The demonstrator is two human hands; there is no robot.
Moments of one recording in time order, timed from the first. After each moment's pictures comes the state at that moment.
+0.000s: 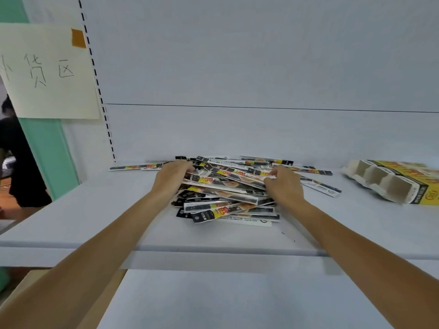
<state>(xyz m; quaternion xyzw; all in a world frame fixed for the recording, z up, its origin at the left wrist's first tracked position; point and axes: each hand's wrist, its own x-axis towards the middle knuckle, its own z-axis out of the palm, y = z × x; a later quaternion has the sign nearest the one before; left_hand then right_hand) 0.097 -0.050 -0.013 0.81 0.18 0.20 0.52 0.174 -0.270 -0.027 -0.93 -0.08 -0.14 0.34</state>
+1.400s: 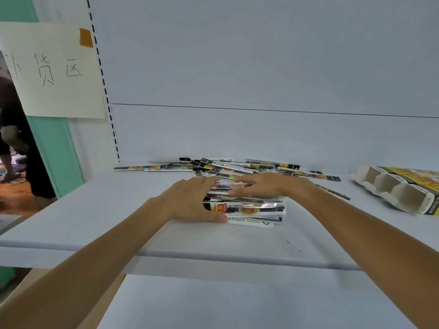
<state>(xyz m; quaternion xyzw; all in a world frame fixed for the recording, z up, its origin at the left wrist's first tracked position) 0.078 -0.067 -0.011 1.00 -0.04 0.01 0.03 0.189 -0.244 0.007 -0.92 -0.36 0.14 0.09</state>
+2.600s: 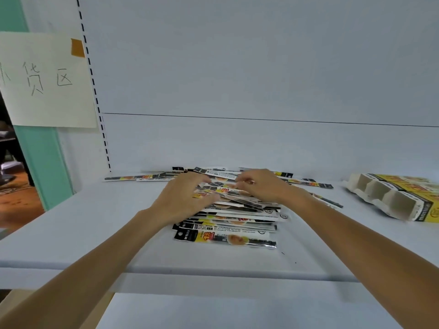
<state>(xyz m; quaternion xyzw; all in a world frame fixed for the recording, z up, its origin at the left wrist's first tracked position) 0.096 -0.057 -0.017 0.95 -0.05 0.20 0.21 0.202 -0.252 0.004 -0.91 -0.37 -0.01 0.20</state>
